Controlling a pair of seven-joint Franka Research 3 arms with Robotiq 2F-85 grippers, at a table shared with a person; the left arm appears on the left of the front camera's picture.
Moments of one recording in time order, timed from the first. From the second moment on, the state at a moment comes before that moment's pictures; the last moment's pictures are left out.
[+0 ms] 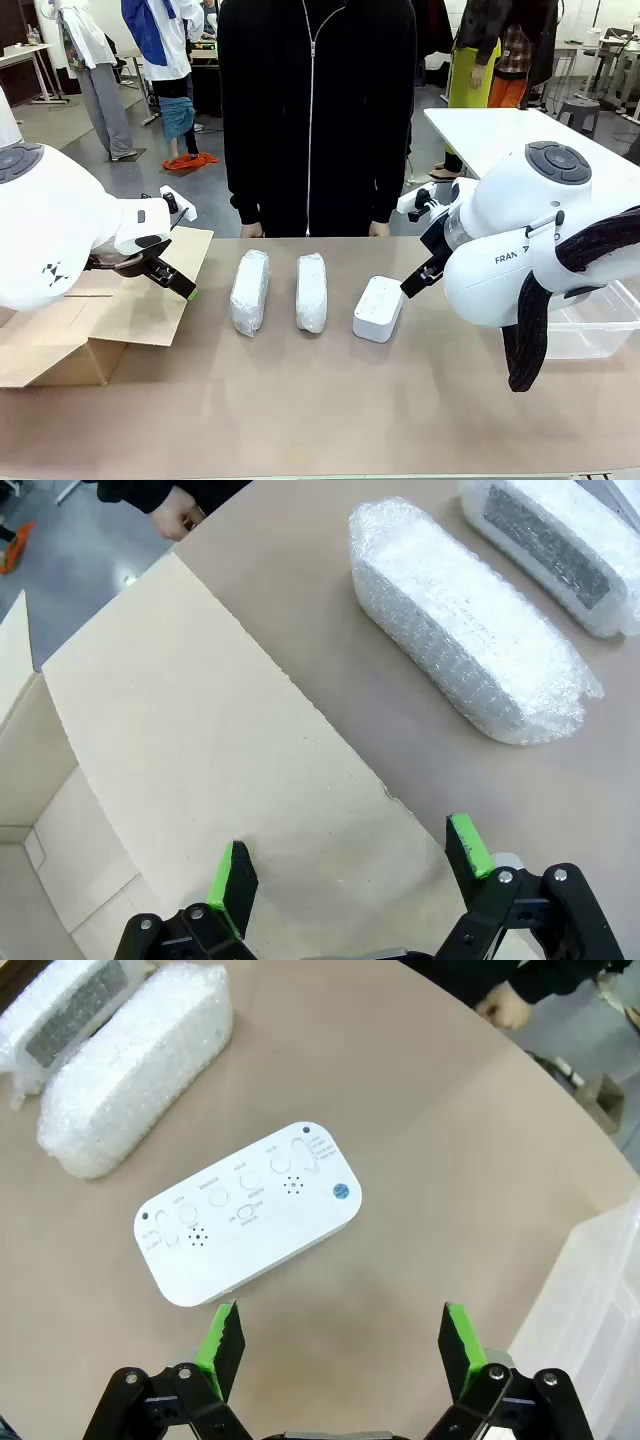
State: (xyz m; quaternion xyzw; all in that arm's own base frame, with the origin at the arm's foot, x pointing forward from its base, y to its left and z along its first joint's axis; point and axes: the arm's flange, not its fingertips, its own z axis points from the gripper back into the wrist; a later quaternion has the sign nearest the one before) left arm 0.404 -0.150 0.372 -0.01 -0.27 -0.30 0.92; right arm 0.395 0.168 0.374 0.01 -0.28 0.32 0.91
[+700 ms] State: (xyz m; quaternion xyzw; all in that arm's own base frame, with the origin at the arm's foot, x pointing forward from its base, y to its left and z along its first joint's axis) left arm 0.404 -0.151 0.372 -0.01 -0.27 -0.30 0.92; right arm 0.395 0.168 0.374 0.01 -0.28 0.32 0.91
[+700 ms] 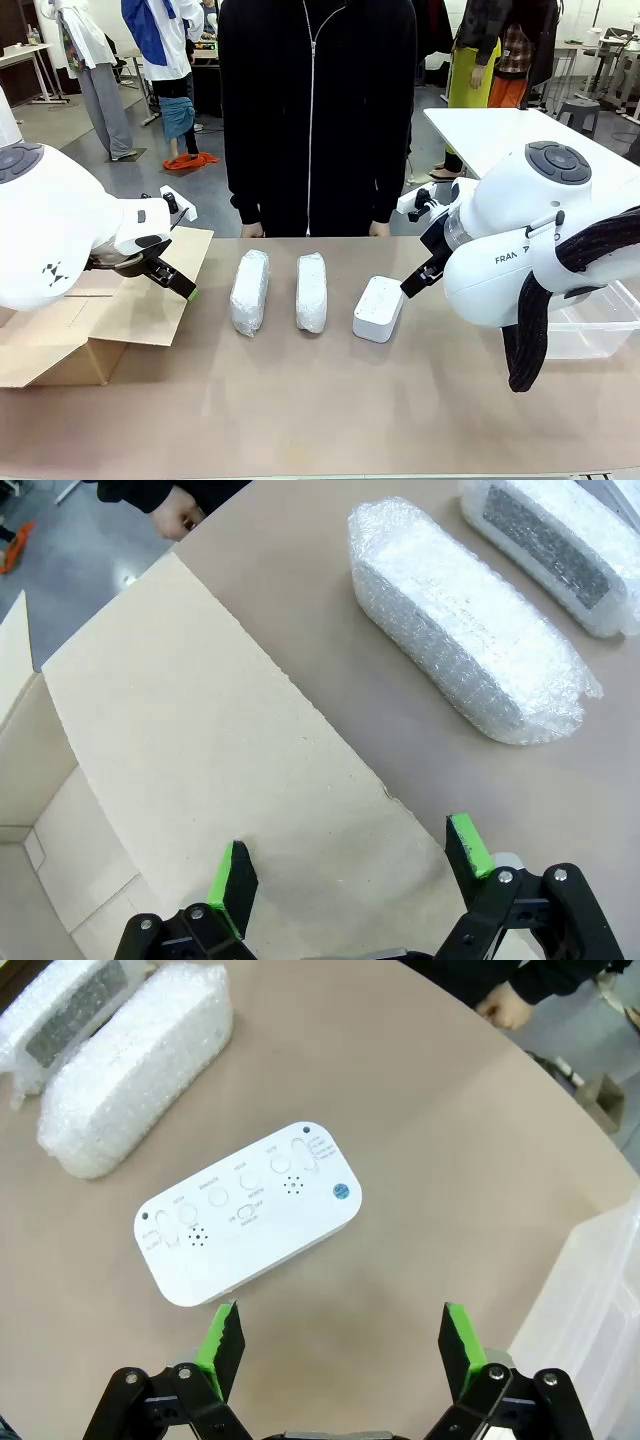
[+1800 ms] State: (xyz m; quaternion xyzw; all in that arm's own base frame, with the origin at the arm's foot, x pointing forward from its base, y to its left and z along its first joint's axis) left arm 0.380 -0.166 0.434 0.01 -0.30 -0.37 0.88; right arm 0.373 0.169 0.433 0.01 -0.29 0.38 0.88
